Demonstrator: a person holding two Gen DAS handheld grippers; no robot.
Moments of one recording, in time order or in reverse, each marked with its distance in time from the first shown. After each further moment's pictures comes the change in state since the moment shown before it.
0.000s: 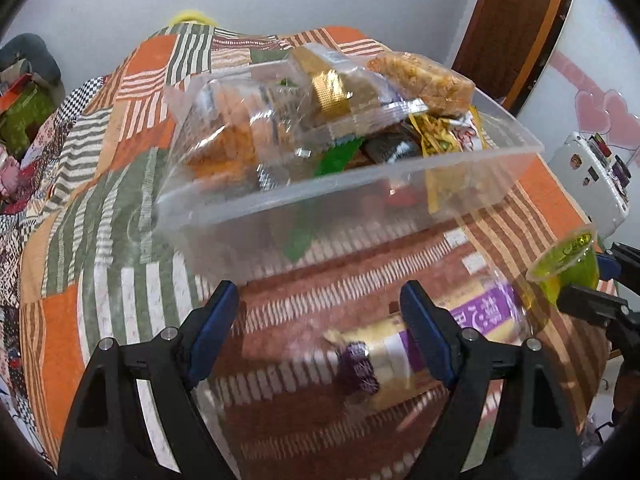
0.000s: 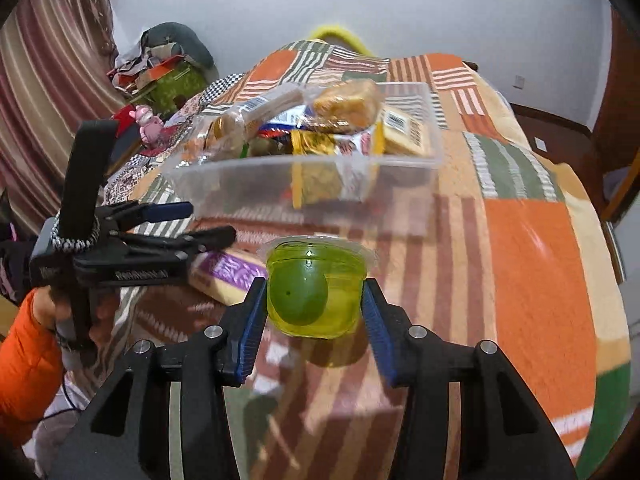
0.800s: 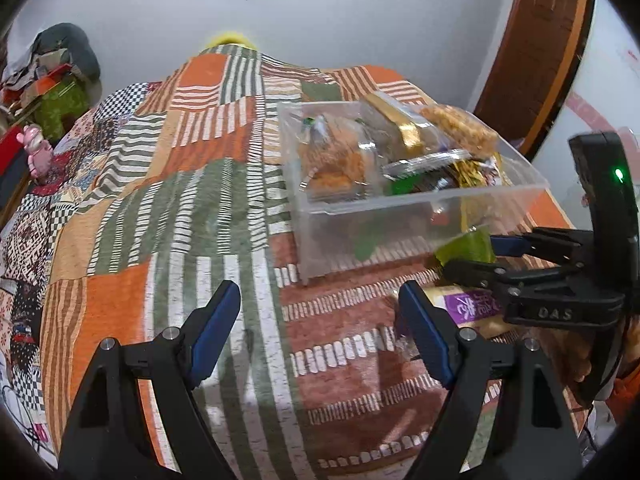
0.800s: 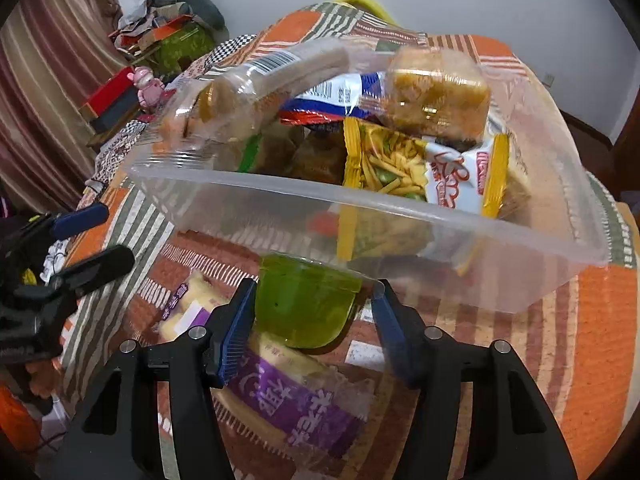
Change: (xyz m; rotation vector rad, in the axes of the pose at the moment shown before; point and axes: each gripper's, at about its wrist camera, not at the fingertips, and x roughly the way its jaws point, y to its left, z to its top) left arm -0.043 0.035 -0.020 -0.080 -0.131 0.057; right arm 0.088 0.030 0.048 -0.075 0.130 0.016
